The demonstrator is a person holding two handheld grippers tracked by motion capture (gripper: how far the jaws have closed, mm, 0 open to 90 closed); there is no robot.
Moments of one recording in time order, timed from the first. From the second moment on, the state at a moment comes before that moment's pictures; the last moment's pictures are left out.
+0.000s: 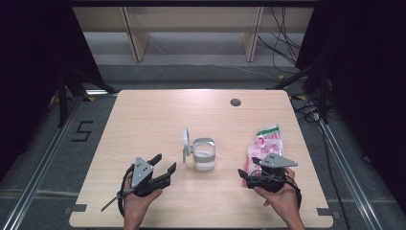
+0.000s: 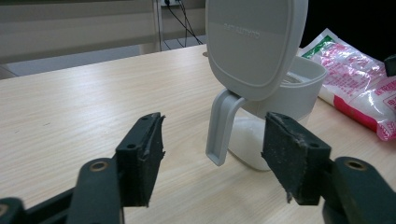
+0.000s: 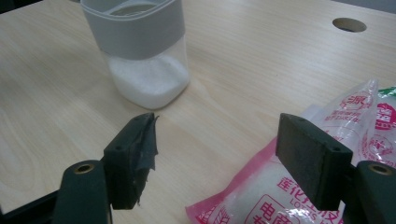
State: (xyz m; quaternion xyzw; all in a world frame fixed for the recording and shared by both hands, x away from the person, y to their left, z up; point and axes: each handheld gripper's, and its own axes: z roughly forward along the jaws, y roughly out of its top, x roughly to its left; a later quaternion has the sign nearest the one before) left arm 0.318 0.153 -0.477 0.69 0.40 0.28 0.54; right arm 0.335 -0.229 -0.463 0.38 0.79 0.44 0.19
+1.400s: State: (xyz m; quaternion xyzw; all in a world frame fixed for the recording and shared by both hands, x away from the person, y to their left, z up) left arm 0.351 0.130 -0.457 0.70 0.36 0.28 0.55; right arm 0.313 -0.229 -0.464 0.37 0.79 0.44 0.18
